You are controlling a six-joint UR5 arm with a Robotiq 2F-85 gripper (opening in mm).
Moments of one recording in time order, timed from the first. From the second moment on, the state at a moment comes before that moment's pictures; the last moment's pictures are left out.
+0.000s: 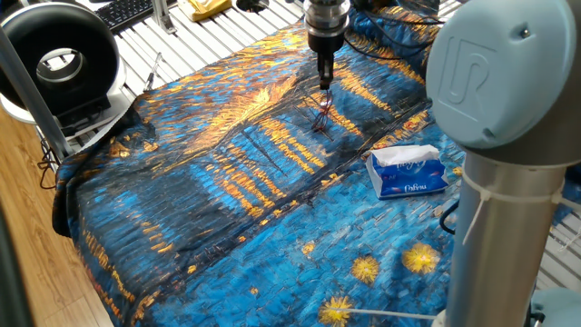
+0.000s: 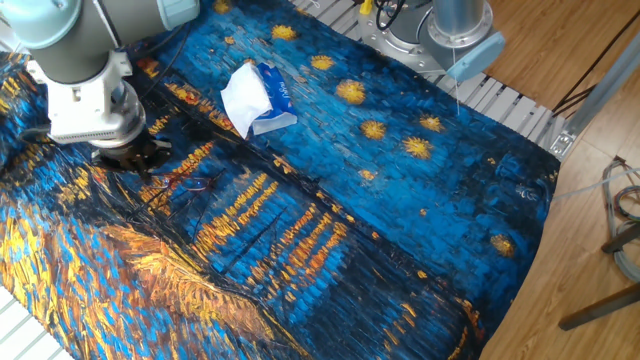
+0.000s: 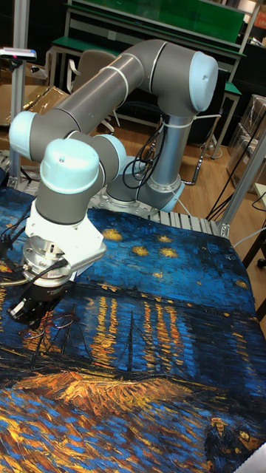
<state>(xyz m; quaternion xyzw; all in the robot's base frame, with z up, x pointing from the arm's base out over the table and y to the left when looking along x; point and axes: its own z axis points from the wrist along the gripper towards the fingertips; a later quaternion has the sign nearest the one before) 0.627 -0.159 0.035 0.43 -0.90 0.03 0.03</state>
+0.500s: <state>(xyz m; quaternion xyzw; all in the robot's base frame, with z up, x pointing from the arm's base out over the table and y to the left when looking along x) 0.626 -0.166 0.035 0.51 -0.86 0.03 0.05</state>
